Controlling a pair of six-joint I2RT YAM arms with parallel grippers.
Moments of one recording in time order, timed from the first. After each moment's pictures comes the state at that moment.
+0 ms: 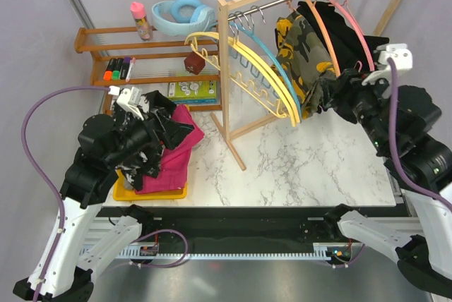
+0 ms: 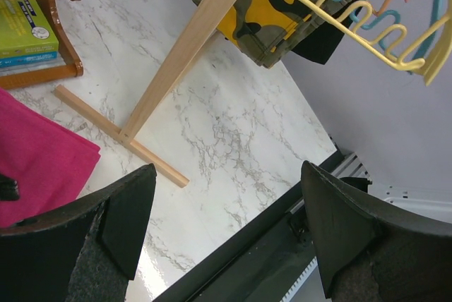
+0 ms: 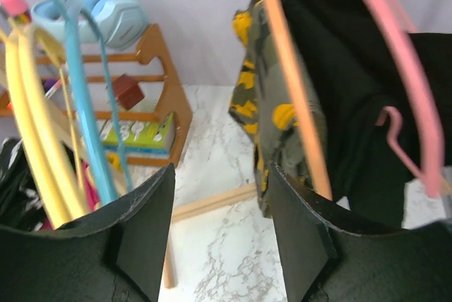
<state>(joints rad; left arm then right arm) -0.38 0.70 1.11 -0.57 0.34 -0.50 0.55 0.95 1.62 -0.73 0.29 0.20</state>
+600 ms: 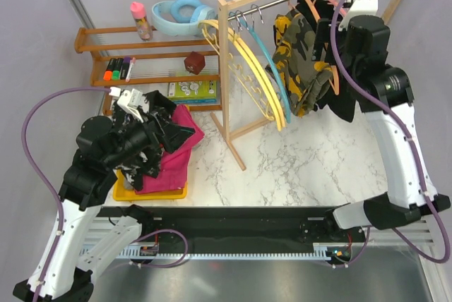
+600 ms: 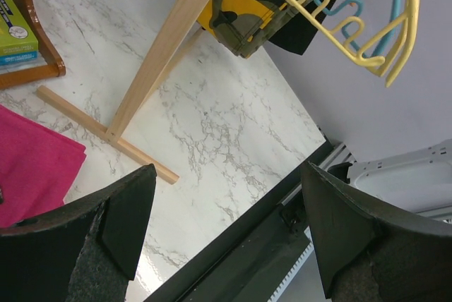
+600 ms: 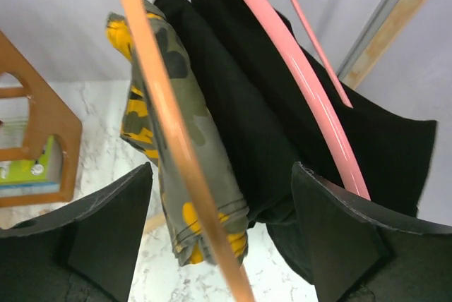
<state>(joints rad) -0.38 0.69 1.11 -0.57 0.40 -0.50 0.37 1.38 1.99 -0.81 0.44 0.07</state>
